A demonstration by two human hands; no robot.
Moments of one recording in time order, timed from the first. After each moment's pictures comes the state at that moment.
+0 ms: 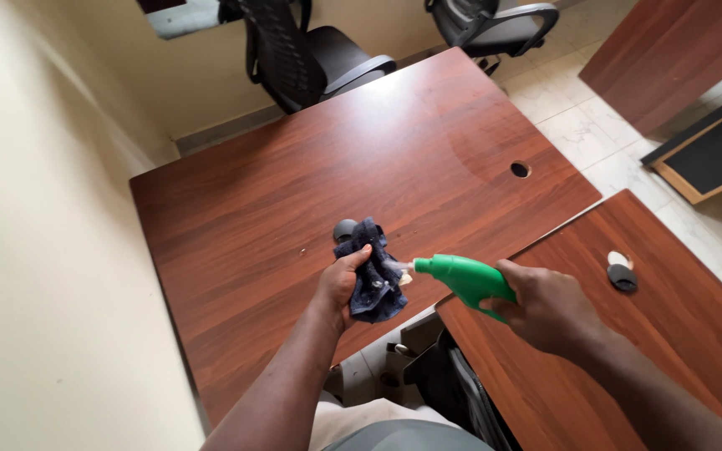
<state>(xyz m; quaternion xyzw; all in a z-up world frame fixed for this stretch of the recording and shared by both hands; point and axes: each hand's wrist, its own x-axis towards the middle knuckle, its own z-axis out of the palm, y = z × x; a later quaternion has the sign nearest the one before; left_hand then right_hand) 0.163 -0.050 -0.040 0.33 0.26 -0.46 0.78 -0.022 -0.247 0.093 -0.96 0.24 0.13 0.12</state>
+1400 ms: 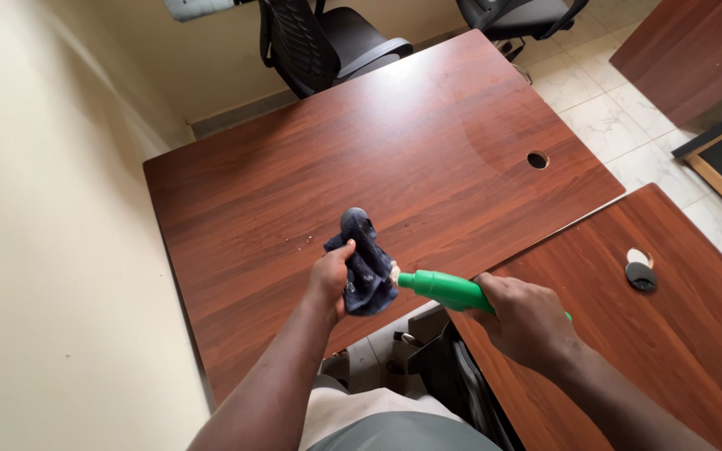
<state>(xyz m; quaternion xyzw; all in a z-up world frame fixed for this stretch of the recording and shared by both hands) 0.162 -0.051 -0.060 0.41 0.29 -0.35 0.79 -0.036 -0.244 0.034 -0.99 0.12 0.03 0.10</state>
